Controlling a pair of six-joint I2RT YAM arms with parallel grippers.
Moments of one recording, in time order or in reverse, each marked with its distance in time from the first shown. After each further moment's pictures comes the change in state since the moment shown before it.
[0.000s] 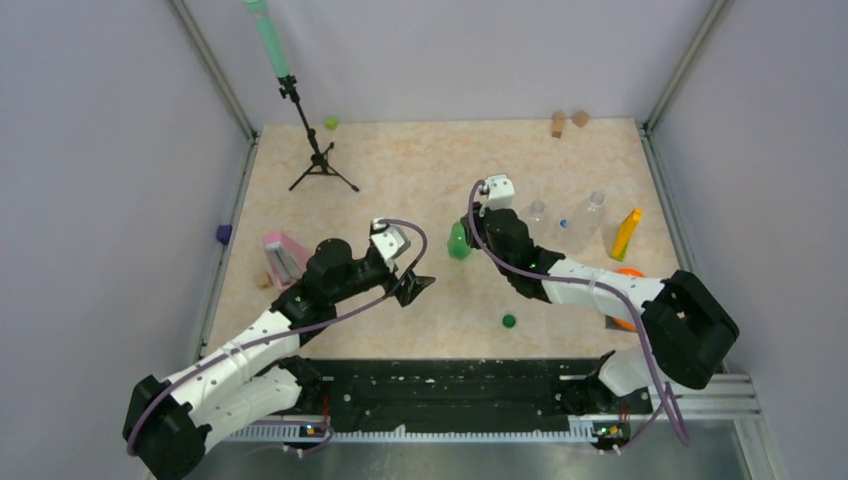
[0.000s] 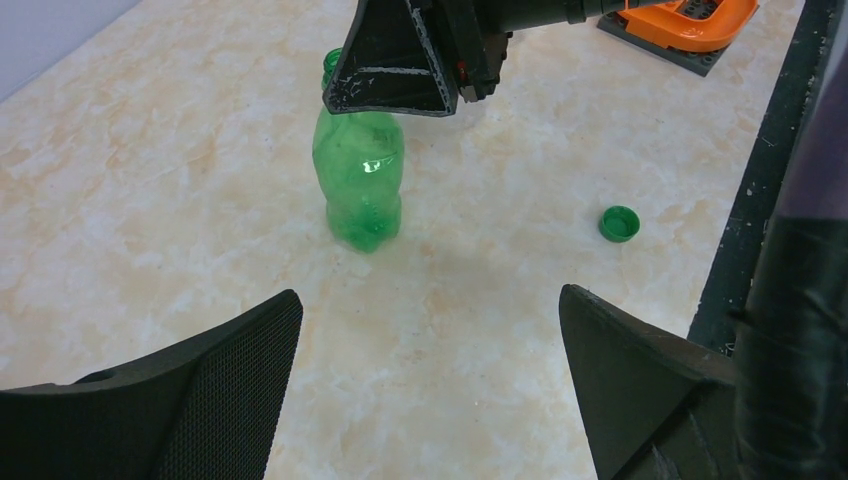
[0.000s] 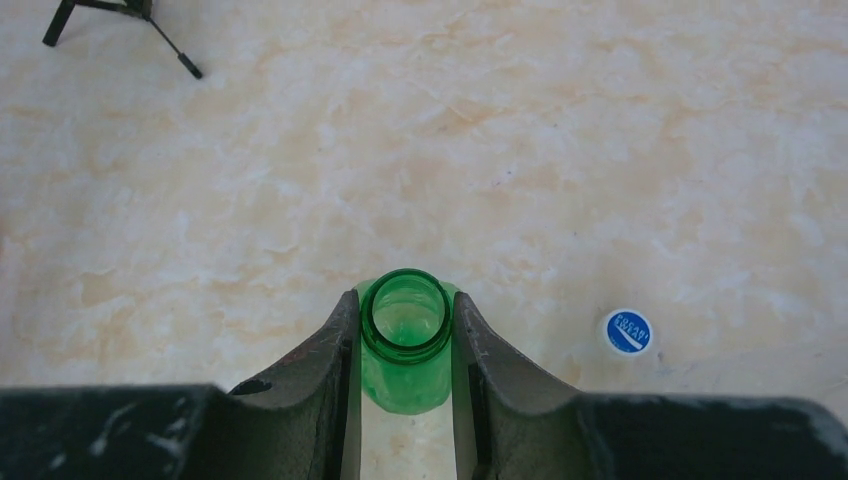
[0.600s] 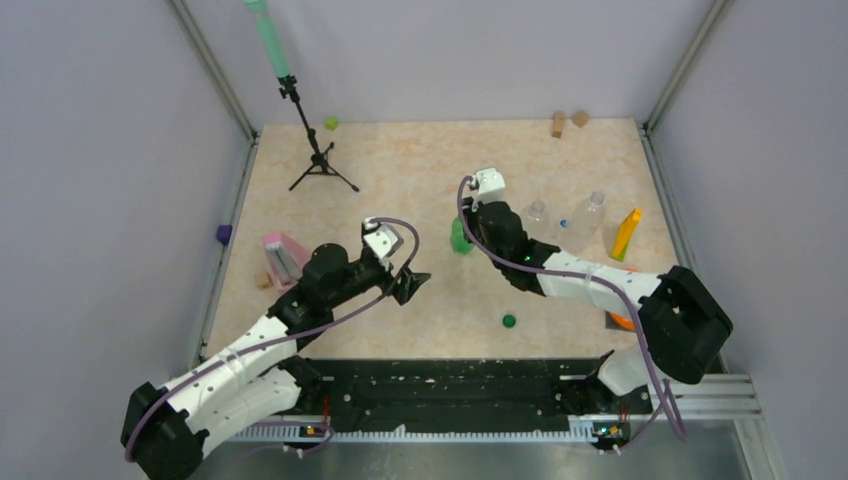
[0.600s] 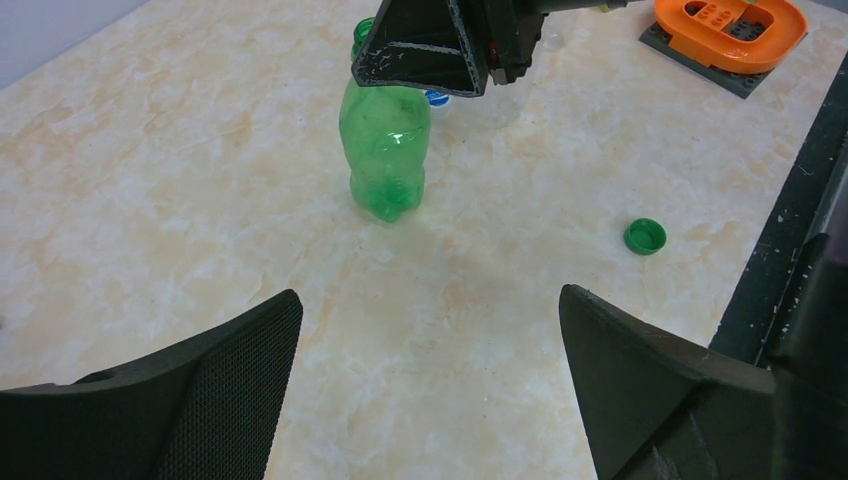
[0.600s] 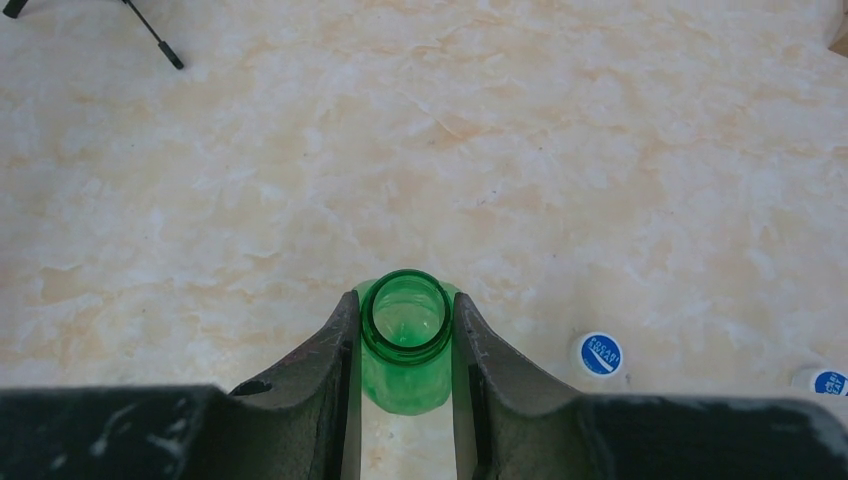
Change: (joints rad) left arm 0.000 -0.046 -0.031 0.003 -0.090 -0.044; right arm 0.011 0.031 0.068 -0.040 0.038 -0.092
